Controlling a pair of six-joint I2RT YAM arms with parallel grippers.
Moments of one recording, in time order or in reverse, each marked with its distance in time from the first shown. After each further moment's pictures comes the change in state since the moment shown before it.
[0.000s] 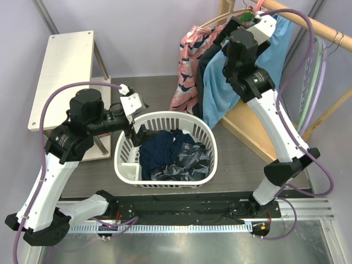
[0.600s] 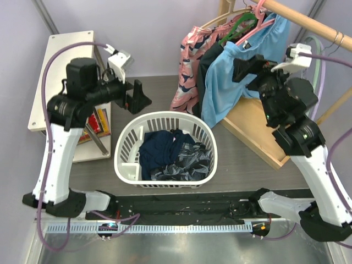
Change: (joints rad) left arm 0.183 0.243 0.330 -0.151 -0.105 -0.274; right arm 0.034 -0.589 -0.507 0.111 -0.365 -0.188
